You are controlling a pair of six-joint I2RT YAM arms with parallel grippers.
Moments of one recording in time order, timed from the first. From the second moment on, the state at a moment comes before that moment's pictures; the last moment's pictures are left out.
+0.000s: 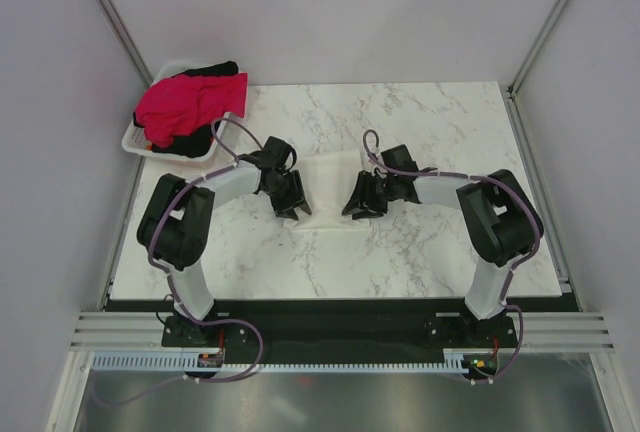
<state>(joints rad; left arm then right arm) -0.44 1.83 1.14 -0.53 0.25 -0.69 0.44 1.87 1.03 -0.17 -0.55 0.64</state>
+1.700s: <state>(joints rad) 0.28 1.72 1.40 -0.67 -0.15 -0.71 0.42 1.11 0.84 -0.73 -0.37 0.41</state>
